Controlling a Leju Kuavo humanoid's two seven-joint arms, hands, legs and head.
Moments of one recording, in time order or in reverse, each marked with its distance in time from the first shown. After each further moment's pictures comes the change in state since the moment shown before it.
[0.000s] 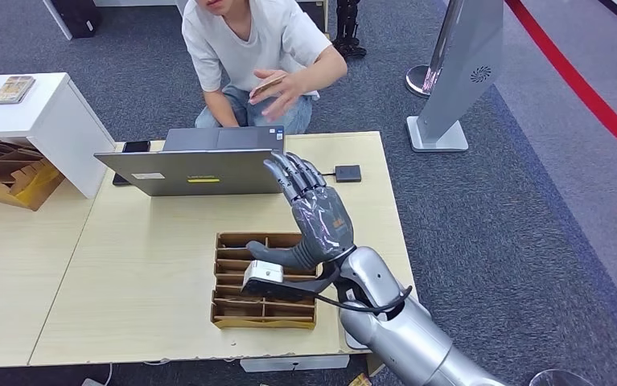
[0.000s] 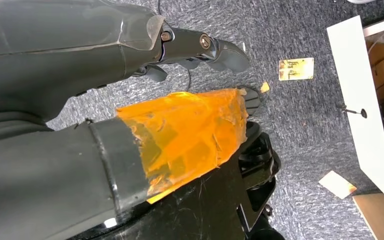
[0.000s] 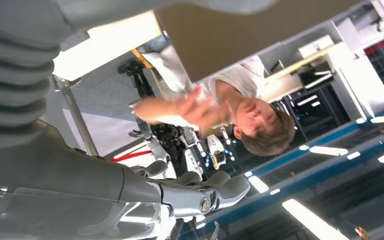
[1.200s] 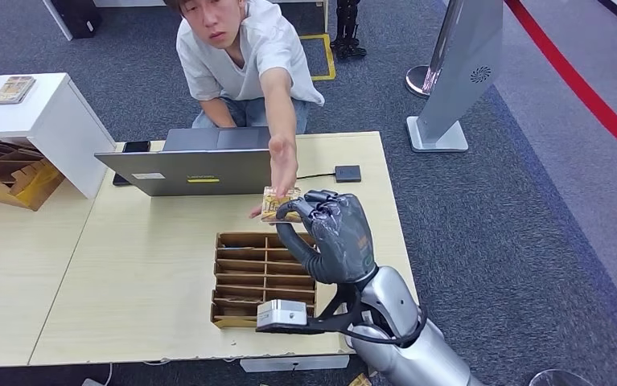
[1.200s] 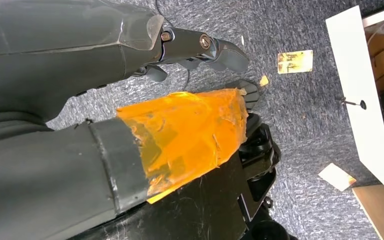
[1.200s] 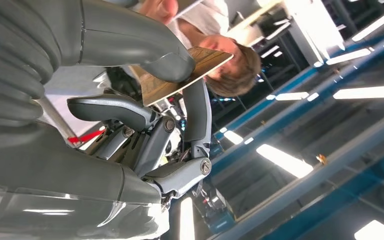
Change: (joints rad) left arm 0.003 -0.007 0.000 0.000 -0.007 -0.017 -0.006; right arm 0.105 -0.039 -0.036 -0.231 0.040 -0.079 -0.068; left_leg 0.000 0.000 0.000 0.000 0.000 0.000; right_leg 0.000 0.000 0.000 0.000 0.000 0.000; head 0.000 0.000
